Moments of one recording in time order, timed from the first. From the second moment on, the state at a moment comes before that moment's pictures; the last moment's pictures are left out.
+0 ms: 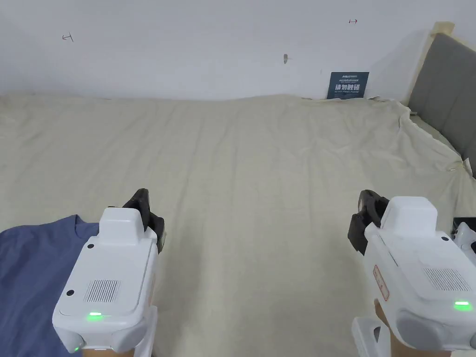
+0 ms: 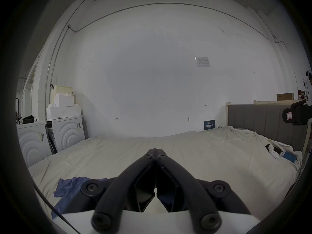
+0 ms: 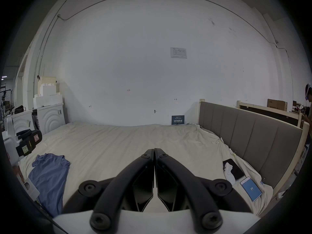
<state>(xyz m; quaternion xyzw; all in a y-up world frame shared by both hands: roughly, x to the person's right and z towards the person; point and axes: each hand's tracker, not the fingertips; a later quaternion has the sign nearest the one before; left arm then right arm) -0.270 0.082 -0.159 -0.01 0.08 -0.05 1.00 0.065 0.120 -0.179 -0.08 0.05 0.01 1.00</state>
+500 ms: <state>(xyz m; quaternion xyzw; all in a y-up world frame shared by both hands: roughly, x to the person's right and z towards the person) -0.275 0.081 -0.158 -0.01 0.08 -0.04 1.00 0.064 0.121 -0.178 -0.08 0.05 0.01 1.00</state>
